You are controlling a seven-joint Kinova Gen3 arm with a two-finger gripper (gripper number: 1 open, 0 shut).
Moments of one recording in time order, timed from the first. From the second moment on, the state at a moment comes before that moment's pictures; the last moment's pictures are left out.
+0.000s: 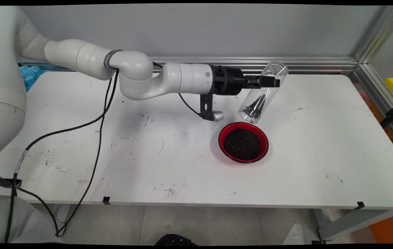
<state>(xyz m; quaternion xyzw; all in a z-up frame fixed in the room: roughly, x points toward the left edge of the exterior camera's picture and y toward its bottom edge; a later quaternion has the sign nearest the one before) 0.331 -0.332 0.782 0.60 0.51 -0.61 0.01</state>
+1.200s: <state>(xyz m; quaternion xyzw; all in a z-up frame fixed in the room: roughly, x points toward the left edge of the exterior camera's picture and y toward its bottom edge) 0.344 -0.319 0.843 0.55 0.62 -0.56 -0.03</state>
